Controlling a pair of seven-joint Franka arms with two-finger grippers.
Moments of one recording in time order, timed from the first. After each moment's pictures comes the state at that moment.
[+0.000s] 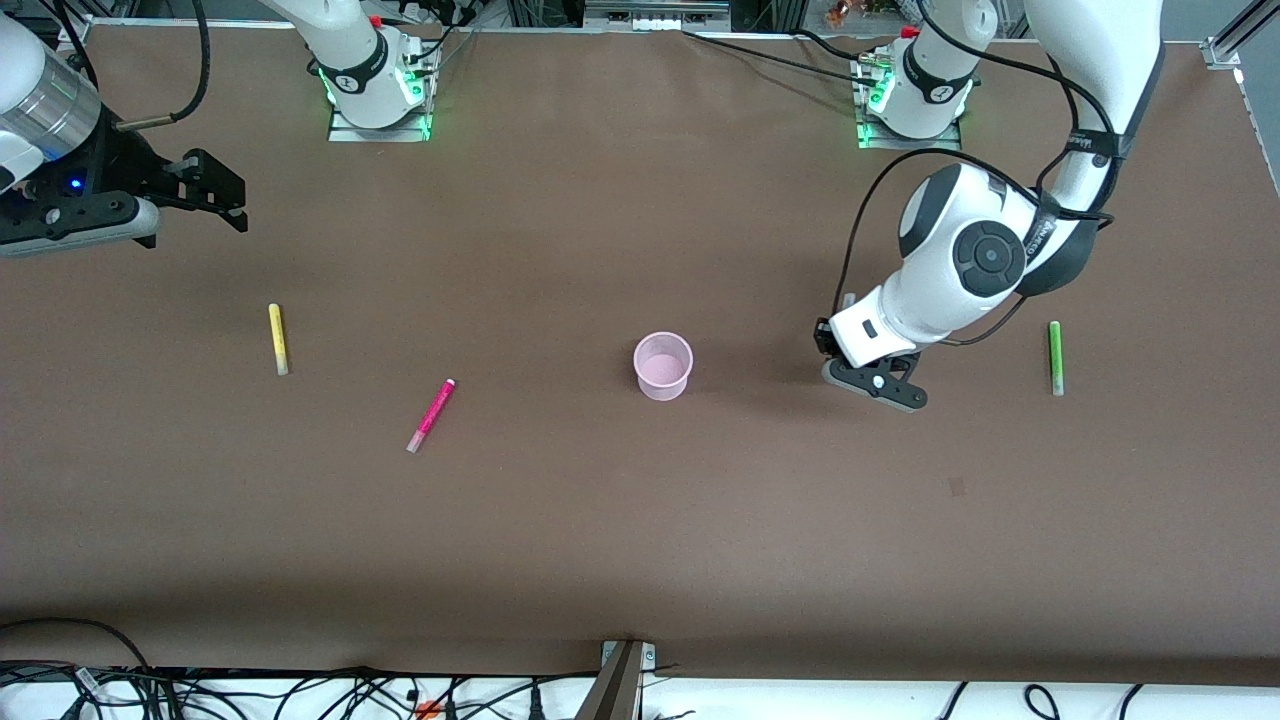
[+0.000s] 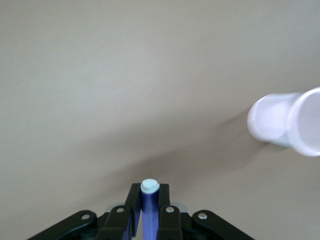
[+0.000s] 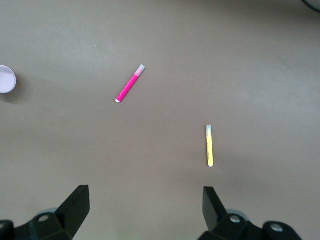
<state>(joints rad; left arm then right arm) 0.00 0.36 -0.40 -1.87 -0.06 2.27 -0.01 0.24 -0.01 -0.09 -1.58 -0.01 1.58 -0.07</state>
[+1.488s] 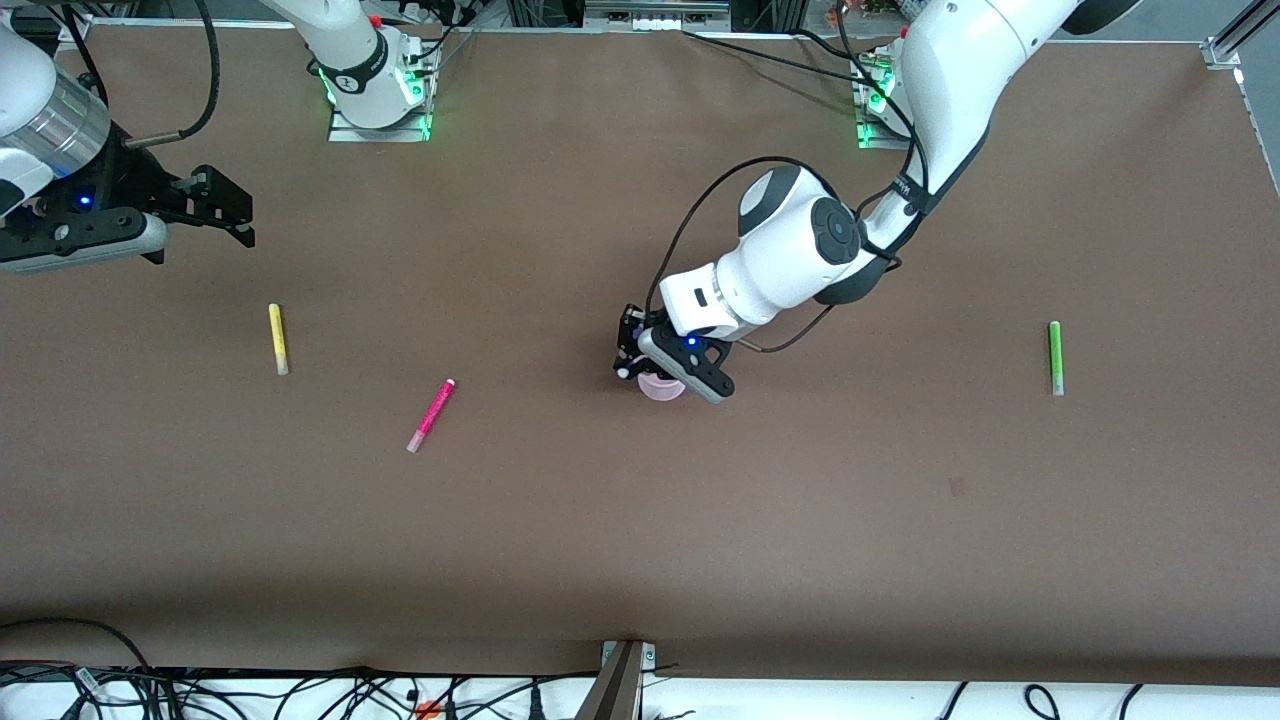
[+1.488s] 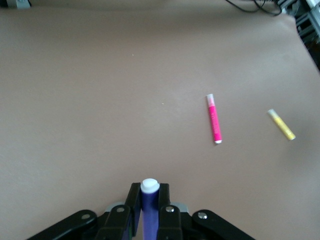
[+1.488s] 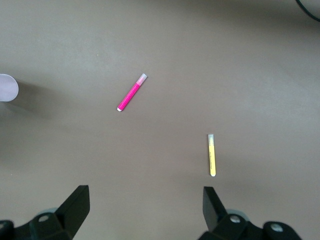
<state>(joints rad) -0.14 0.66 -0.61 -1.64 -0.17 2.72 0.04 0.24 0.01 -0.09 -1.58 0.00 1.62 -0.07</state>
